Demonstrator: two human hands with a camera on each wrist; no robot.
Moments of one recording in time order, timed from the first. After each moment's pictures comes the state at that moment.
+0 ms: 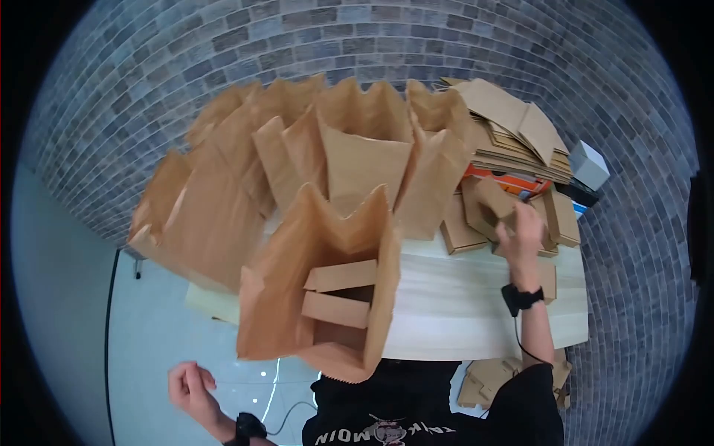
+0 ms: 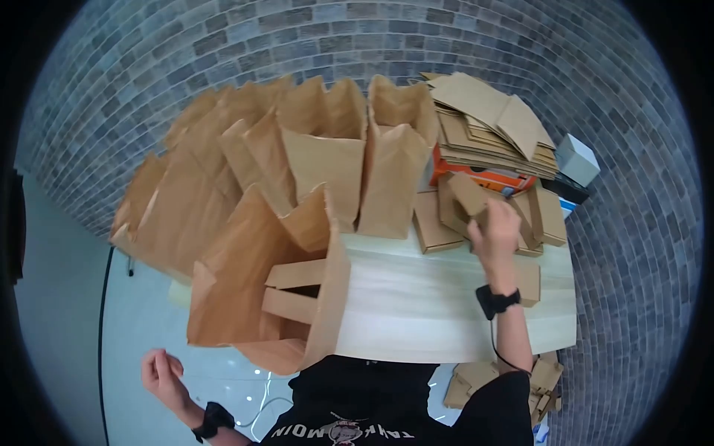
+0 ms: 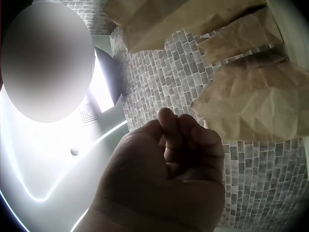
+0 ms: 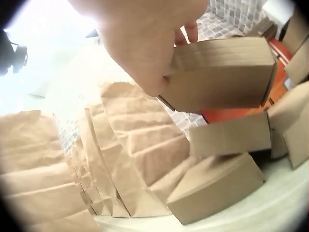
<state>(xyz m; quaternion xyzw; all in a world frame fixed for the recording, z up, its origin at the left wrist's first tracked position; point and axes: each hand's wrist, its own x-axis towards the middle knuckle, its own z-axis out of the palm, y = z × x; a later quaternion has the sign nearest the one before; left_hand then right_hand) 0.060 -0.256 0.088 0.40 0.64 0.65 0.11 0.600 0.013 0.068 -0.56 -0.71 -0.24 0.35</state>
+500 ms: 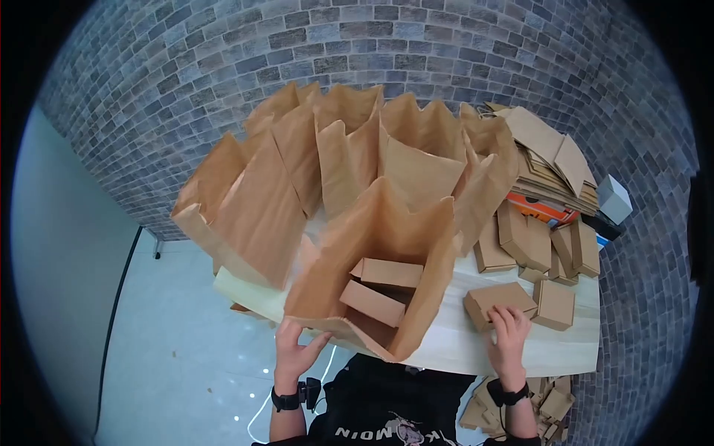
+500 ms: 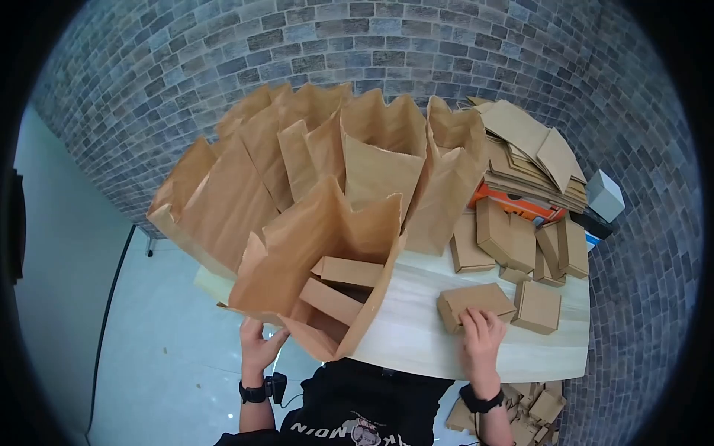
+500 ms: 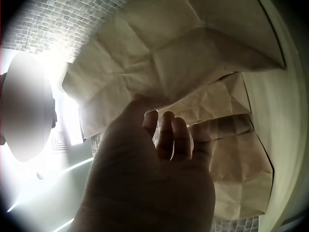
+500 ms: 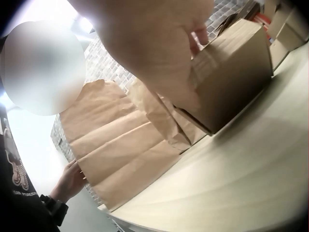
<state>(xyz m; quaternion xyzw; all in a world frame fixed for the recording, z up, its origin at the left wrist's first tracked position) 0.119 -0.174 0.033 0.62 0.57 0.51 0.17 0.532 -0.135 0.031 -0.54 -0.81 -0.12 0.21</state>
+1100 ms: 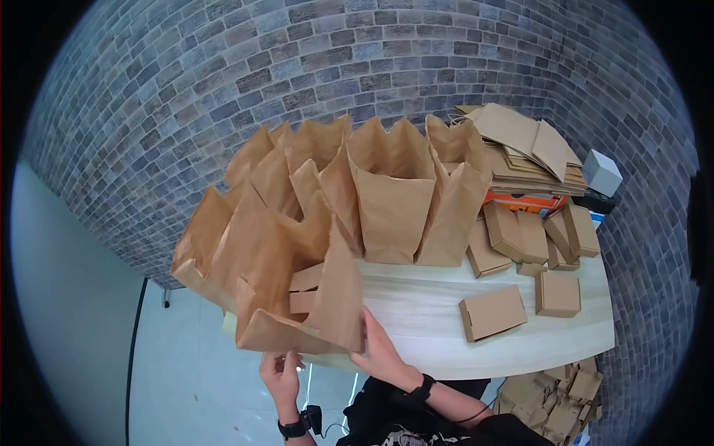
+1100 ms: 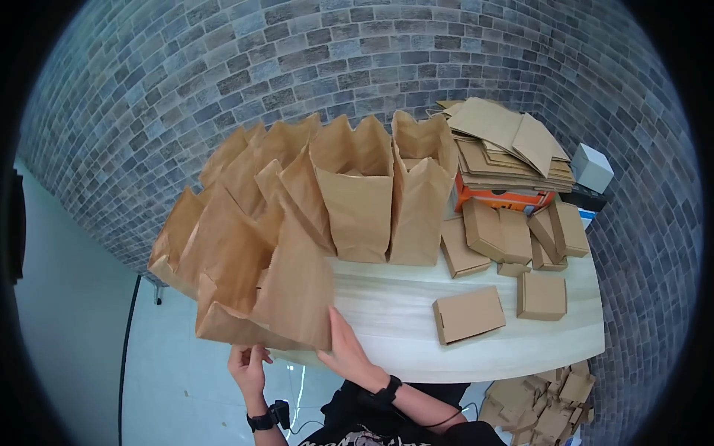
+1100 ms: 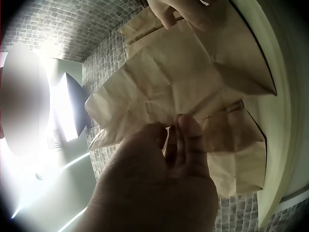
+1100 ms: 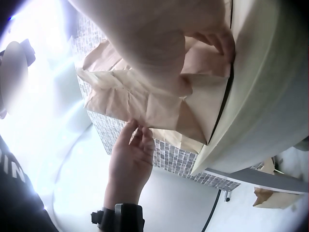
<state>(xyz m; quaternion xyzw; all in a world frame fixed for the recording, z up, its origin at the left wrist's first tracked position) 0.089 -0.178 0.016 0.45 0.58 0.63 0.25 0.295 -0.101 -0.030 -0.38 -0.74 0.38 0.41</state>
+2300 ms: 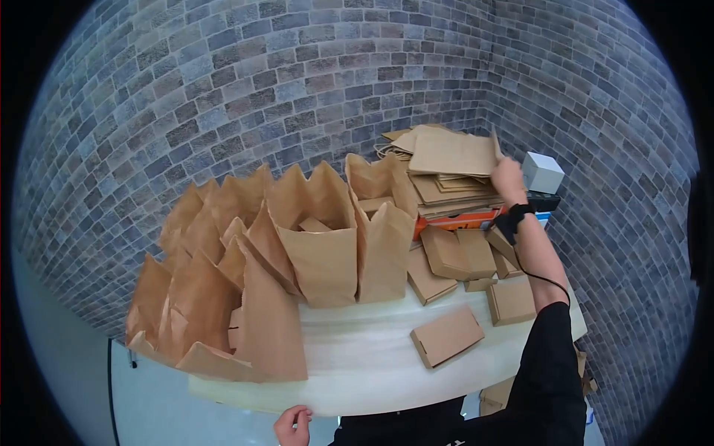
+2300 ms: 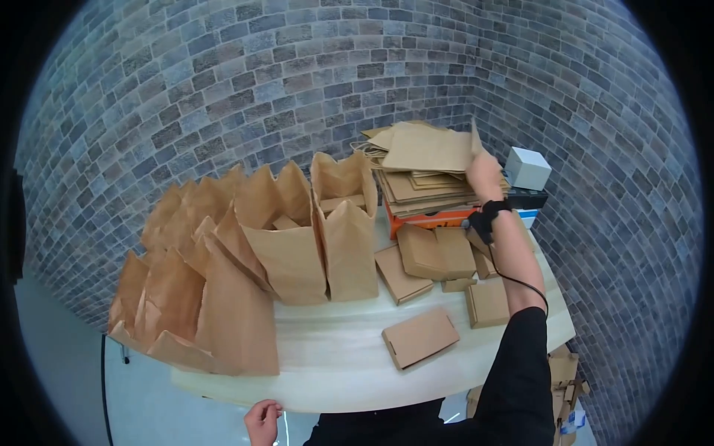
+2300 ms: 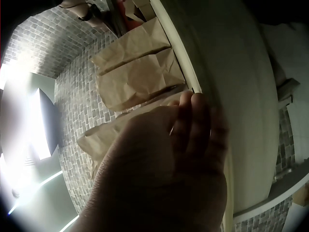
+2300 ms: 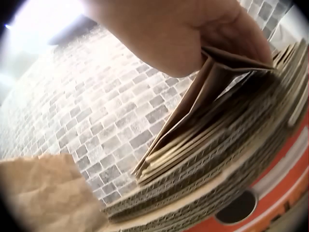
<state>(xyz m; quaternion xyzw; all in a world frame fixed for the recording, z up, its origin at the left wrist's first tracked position) 0.140 -0.190 -0.008 0.51 0.69 0.40 0.32 0.729 0.192 0.175 -0.81 -0.49 -0.13 0.28</state>
